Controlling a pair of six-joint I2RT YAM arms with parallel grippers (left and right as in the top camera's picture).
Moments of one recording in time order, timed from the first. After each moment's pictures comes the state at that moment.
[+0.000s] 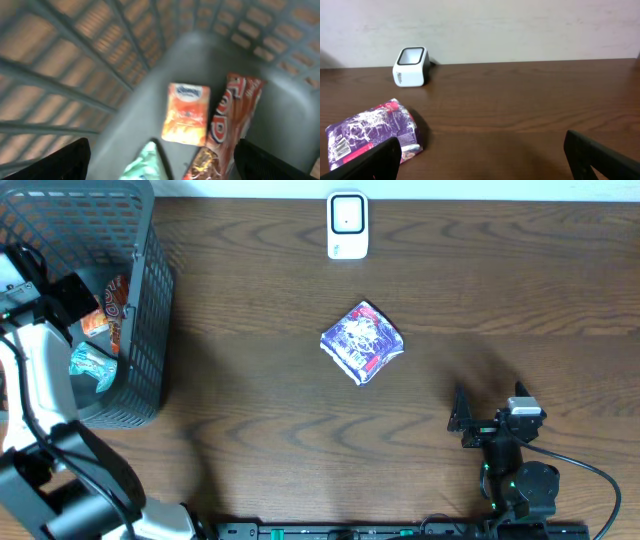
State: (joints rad) left arm 0.51 1.72 1.35 -0.50 -0.10 -0.06; right arm 0.04 0.02 0.01 -0.07 0.00 0.05
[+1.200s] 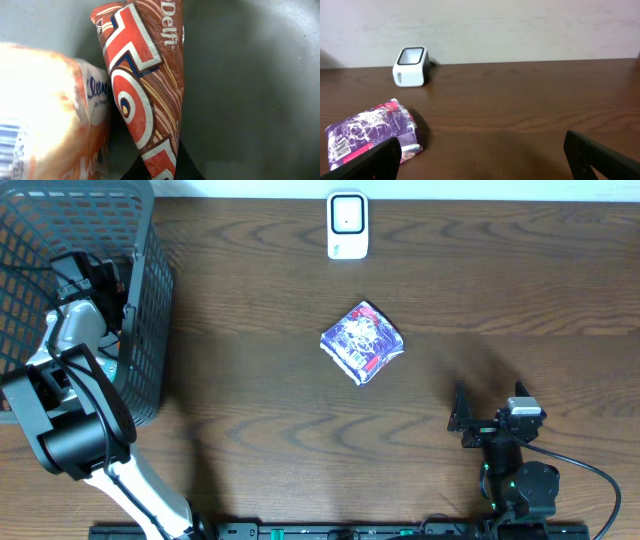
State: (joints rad) left arm 0.41 2.04 1.38 -0.42 0.08 0.09; right arm 0.04 0.02 0.01 -0.07 0.00 0.05
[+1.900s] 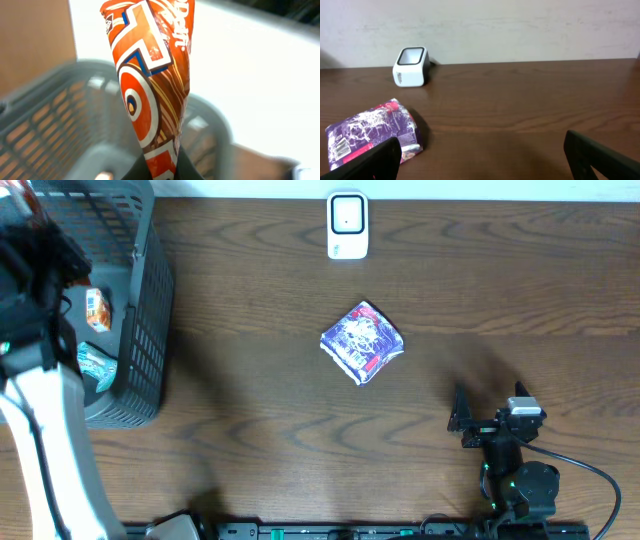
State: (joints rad) left arm 0.41 1.34 1.35 -0.28 0.18 -0.19; right arm 0.04 0.02 0.01 -0.07 0.00 0.05
